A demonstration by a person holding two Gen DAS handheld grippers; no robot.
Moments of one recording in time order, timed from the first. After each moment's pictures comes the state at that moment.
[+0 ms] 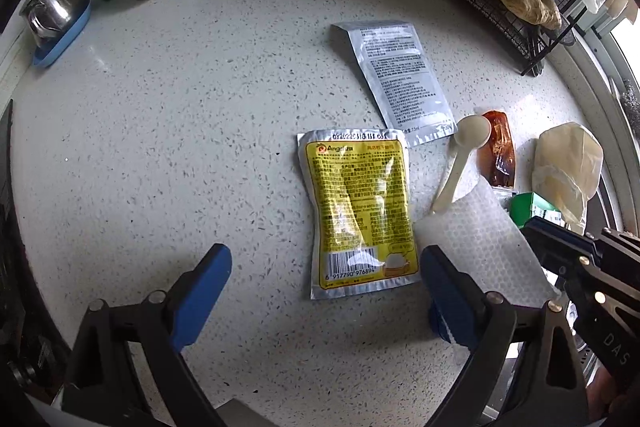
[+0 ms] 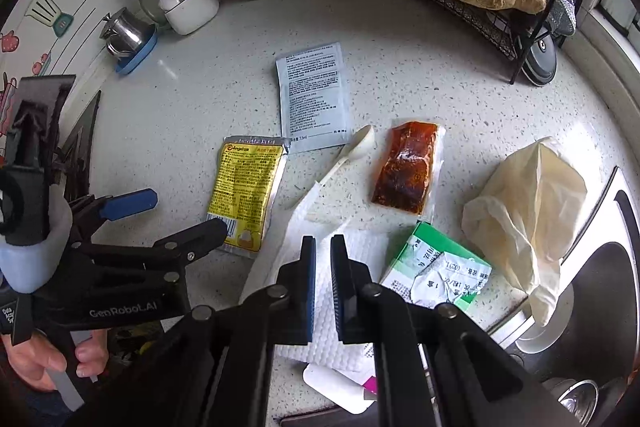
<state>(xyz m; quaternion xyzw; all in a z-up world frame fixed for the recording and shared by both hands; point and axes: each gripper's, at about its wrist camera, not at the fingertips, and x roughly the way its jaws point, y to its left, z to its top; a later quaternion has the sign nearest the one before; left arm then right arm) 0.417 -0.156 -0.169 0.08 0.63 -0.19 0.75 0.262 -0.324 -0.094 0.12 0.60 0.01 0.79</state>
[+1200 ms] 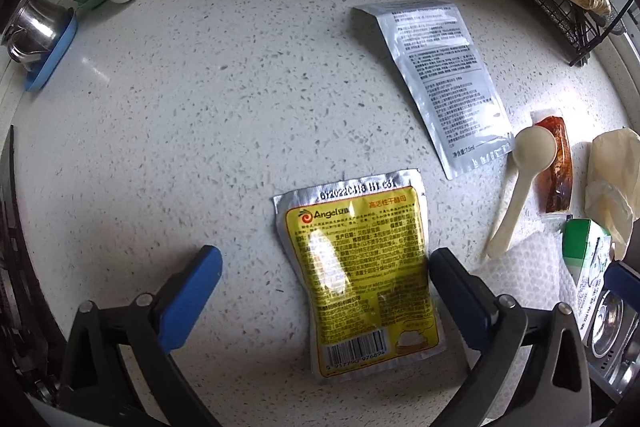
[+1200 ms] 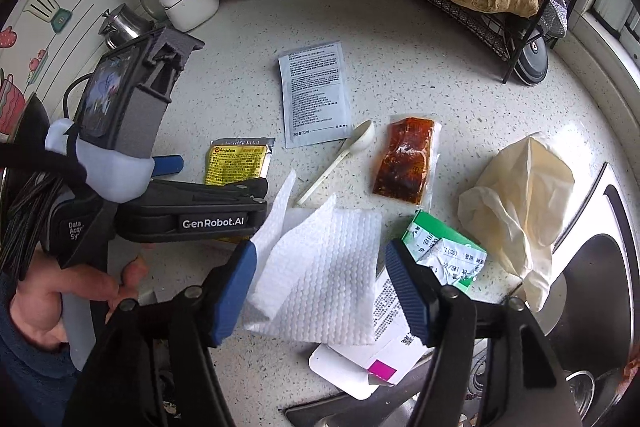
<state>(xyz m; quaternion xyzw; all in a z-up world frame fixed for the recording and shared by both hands) 0.462 -0.193 -0.202 0.13 0.64 -0.16 0.74 0.265 -0.313 -0.087 0.11 0.61 0.00 0.79</state>
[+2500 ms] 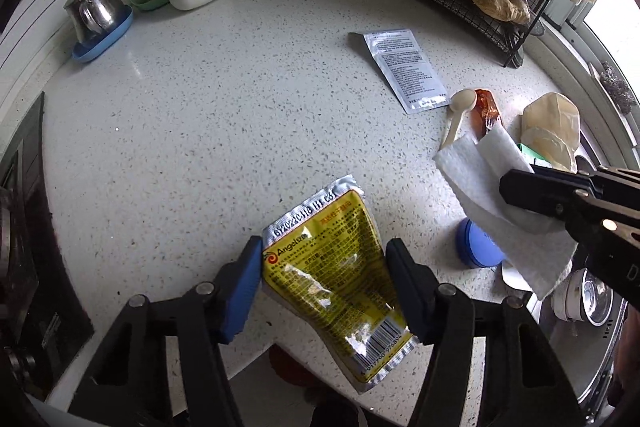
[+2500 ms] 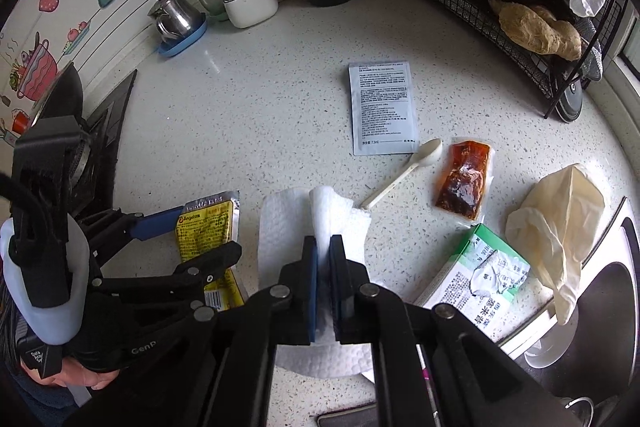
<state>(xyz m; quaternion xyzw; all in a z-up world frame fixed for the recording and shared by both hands) 0.336 -0.096 -0.131 0.09 0.57 -0.19 0.80 0.263 -0.271 -0.091 0.08 0.56 0.06 0.82</state>
